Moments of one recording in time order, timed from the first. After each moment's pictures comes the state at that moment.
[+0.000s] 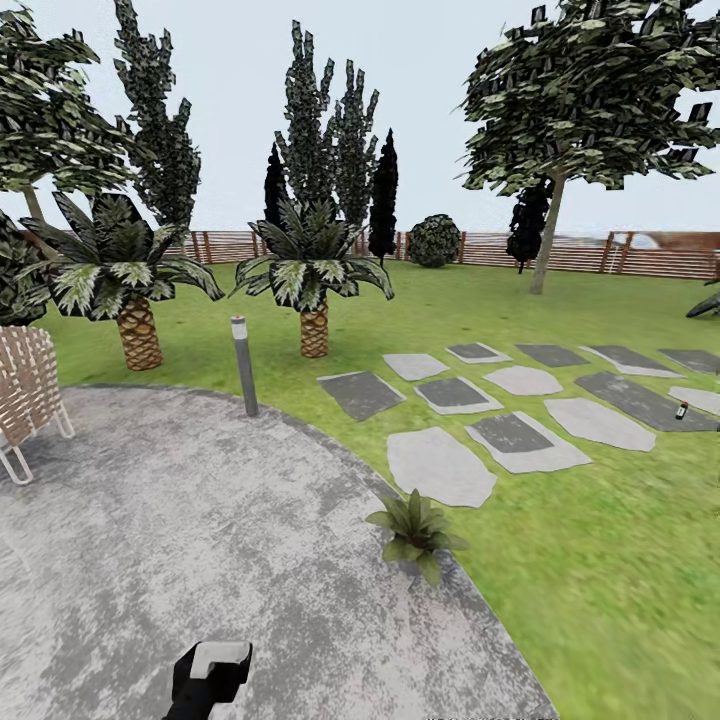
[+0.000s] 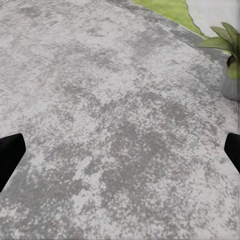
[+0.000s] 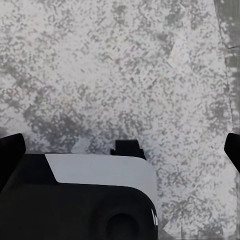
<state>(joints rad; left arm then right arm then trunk) -0.24 0.04 0.00 -0.56 -0.01 -0.29 0.00 0.00 -0.01 -0.01 -0.38 0.00 -0.01 0.00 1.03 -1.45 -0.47</state>
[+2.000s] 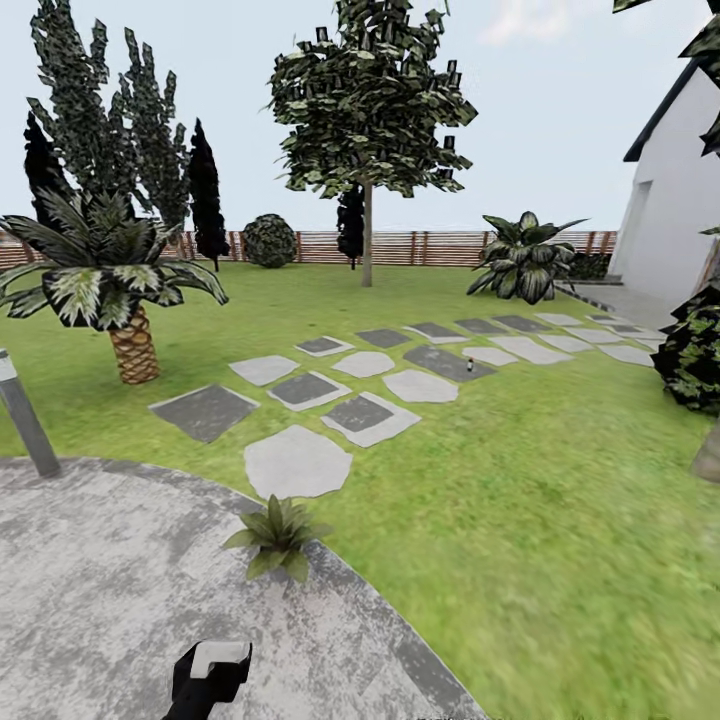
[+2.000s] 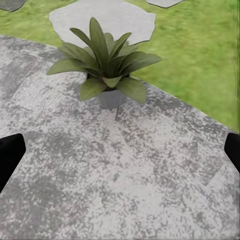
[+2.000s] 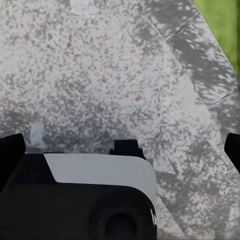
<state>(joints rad) -0.24 0.04 0.00 -0.56 -0.01 -0.29 0.00 0.00 -0.01 -0.01 -0.38 0.00 -0.01 0.00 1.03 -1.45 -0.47</state>
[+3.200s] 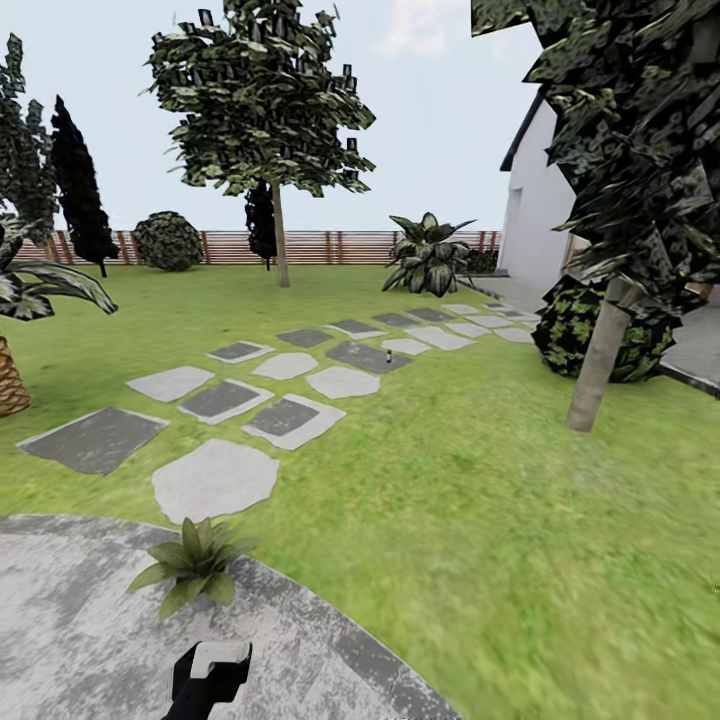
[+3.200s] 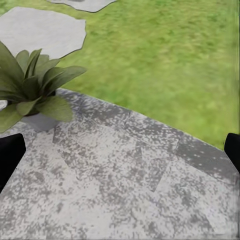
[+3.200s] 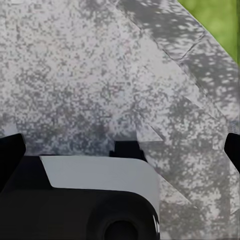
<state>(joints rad) -0.24 0.04 0.00 -0.56 -0.01 -0.29 0.00 0.00 -0.01 -0.01 -0.38 0.00 -0.01 0.00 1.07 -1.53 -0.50</state>
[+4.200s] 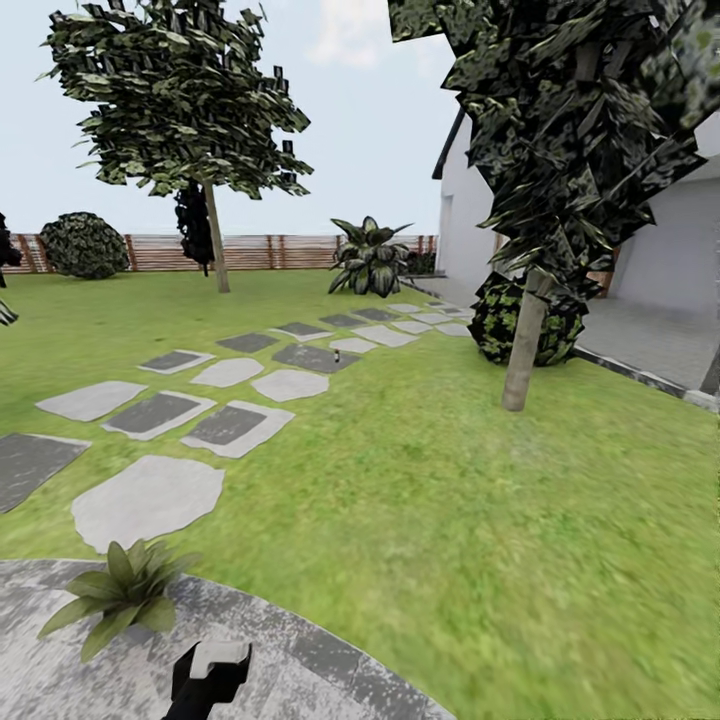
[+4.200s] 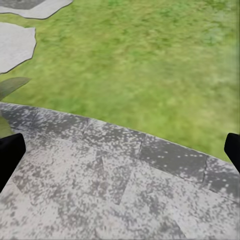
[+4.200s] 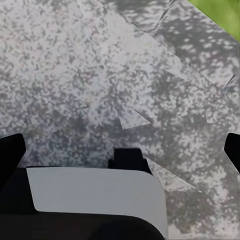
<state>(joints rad) -0.24 0.04 0.00 -0.56 -0.01 -0.29 0.00 0.00 -0.01 -0.01 -0.38 0.00 -0.01 0.00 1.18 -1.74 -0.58</state>
